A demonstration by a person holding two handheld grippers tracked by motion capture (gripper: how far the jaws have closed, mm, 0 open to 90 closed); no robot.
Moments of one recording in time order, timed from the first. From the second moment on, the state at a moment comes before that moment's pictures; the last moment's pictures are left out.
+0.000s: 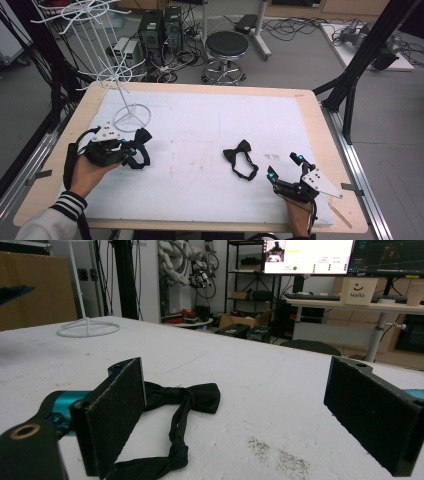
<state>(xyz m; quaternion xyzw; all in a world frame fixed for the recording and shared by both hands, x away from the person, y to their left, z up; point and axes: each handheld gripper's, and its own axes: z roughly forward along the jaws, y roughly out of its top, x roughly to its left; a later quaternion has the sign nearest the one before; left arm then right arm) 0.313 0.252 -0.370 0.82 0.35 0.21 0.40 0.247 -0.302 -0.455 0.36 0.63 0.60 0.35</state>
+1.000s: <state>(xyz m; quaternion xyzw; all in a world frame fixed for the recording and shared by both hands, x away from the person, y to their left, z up) 0.295 0.292 -0.309 0.74 0.36 0.28 0.50 0.247 -0.302 -0.454 0.36 0.63 0.60 0.35</state>
